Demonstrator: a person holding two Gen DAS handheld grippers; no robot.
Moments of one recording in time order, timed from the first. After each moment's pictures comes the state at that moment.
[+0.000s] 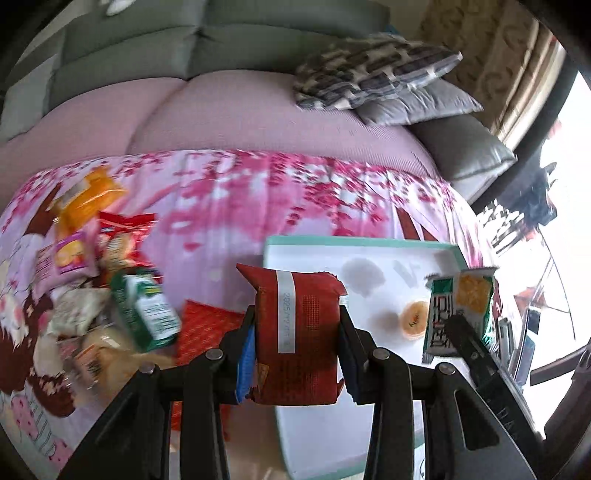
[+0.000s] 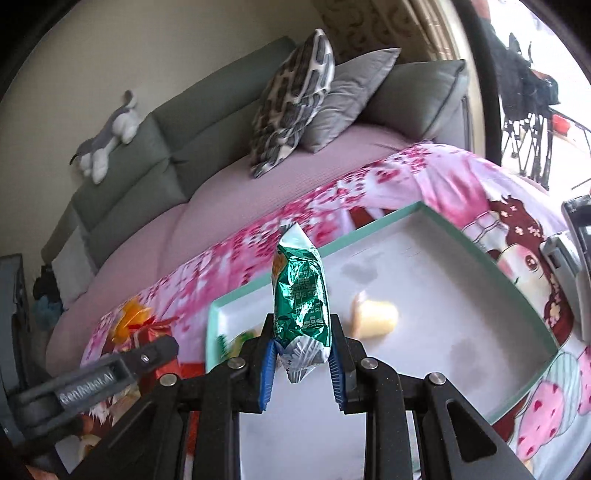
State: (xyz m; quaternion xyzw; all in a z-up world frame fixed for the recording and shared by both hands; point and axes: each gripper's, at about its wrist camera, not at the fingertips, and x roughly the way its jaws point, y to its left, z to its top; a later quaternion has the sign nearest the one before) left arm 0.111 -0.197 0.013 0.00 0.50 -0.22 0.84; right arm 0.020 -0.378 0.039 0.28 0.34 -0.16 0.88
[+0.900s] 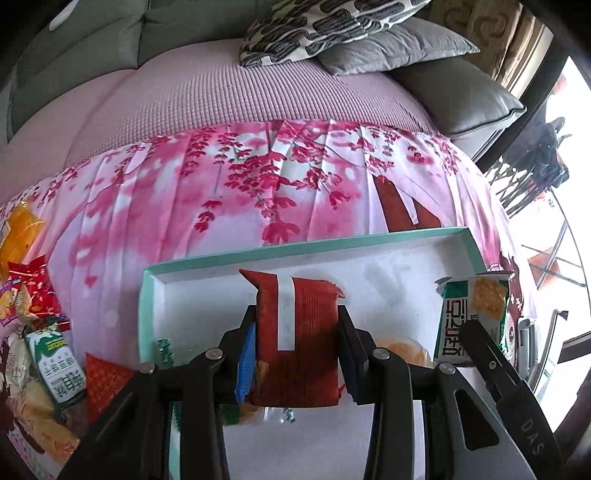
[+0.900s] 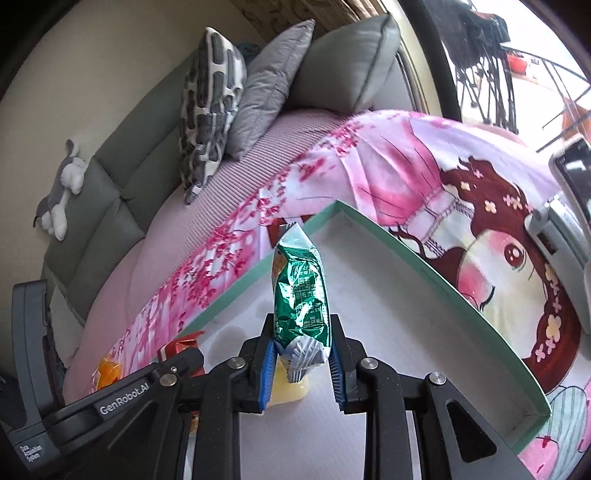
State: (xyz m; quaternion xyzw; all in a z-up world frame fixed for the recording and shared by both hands) left arm 0.147 -0.304 -0.034 0.07 0.54 -0.23 0.80; right arm 0.027 -0.466 -0.011 0.37 0.35 -0.21 0.83
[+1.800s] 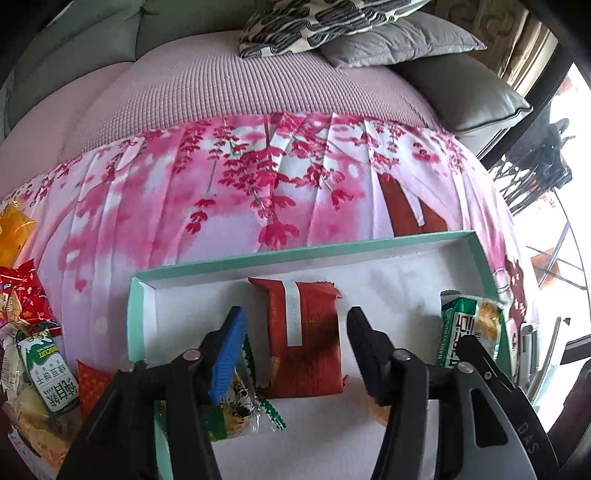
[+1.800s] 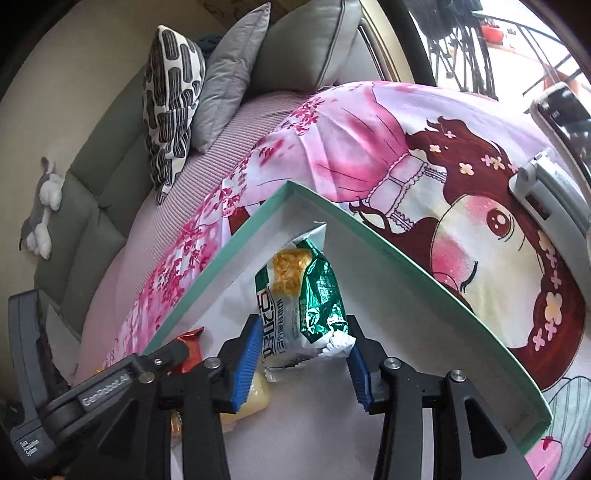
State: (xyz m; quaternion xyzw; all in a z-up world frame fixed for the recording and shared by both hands) left arm 0.159 -0.305 -0.037 0.06 0.55 -0.23 0.80; right arm 0.019 -0.482 -0.032 0.41 0.37 -0.24 0.80
